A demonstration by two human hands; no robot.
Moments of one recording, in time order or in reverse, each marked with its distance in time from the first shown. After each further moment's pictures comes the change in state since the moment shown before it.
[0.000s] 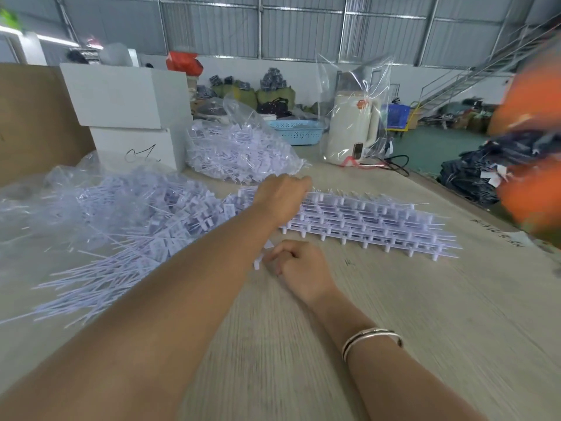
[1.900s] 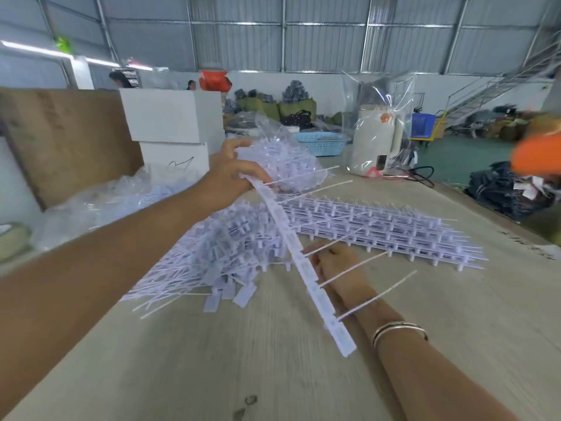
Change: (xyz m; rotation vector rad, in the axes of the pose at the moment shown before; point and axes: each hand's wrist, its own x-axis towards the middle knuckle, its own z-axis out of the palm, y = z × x) left_hand -0.092 -0.094 -0.098 -0.699 0.149 -0.222; right_hand 0.004 0.000 -0.003 0.121 0.068 0.077
